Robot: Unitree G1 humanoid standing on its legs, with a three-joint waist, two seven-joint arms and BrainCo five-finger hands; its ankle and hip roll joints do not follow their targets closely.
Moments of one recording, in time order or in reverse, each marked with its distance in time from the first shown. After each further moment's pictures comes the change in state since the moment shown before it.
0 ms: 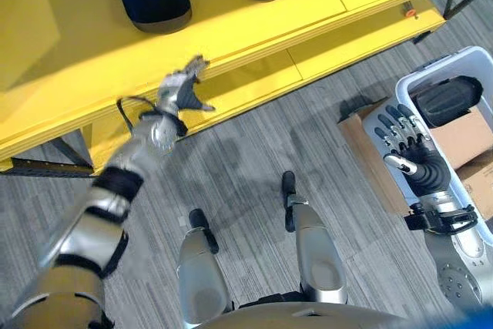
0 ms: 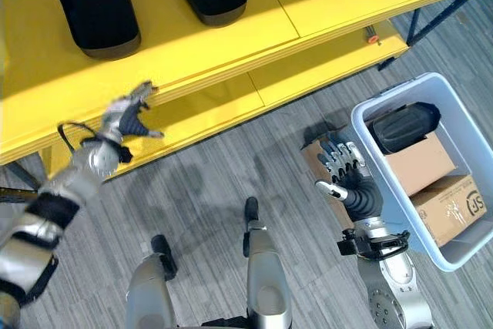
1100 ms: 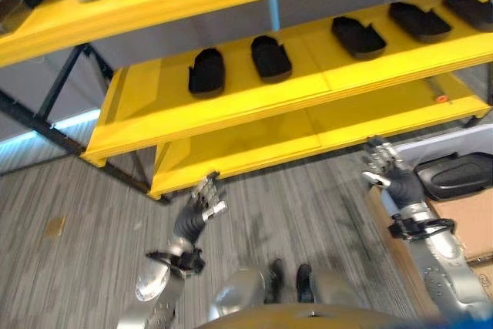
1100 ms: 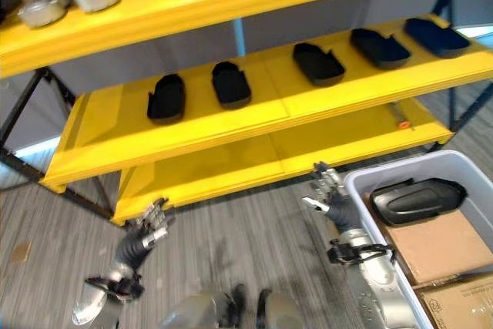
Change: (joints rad) left arm 0.845 -0.240 0.132 -0.498 -1.008 -0.042 -0.388; right arm -0.127 0.078 0.126 0.268 -0.130 0.058 0.036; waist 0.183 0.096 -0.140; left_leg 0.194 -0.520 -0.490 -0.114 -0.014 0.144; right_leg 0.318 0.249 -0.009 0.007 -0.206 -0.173
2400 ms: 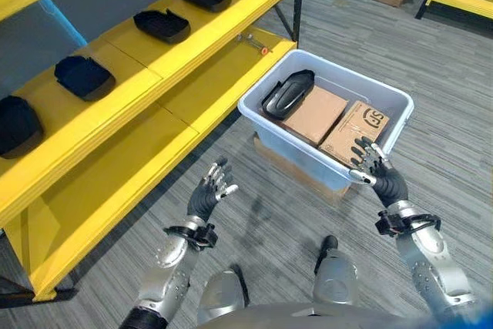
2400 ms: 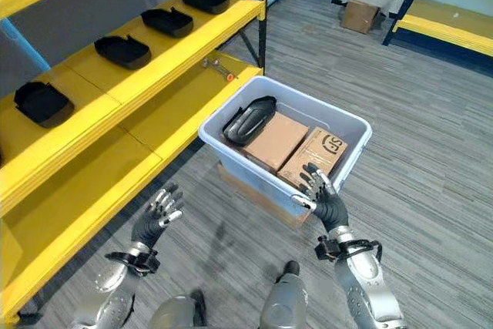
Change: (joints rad) left arm -0.178 -0.098 -0.046 0.151 0.033 -0.010 0.063; right arm 0.024 -0.038 0.001 -0.005 0.003 0.025 -0.082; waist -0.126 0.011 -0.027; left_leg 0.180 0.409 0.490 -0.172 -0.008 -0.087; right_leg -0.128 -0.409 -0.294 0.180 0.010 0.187
